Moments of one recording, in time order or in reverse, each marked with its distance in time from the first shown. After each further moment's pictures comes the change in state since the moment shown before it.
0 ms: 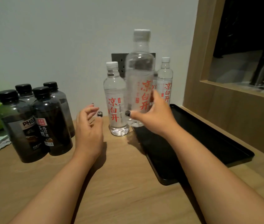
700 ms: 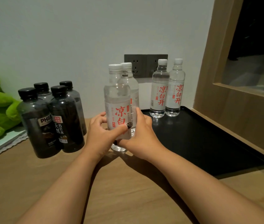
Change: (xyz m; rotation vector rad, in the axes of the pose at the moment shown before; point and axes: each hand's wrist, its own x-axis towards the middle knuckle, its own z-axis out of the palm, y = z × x) left_hand 0.007 -0.014 -0.009 0.040 -0.188 -0.189; right_hand -0.032 0.004 0.066 -0.027 -0.233 0.060
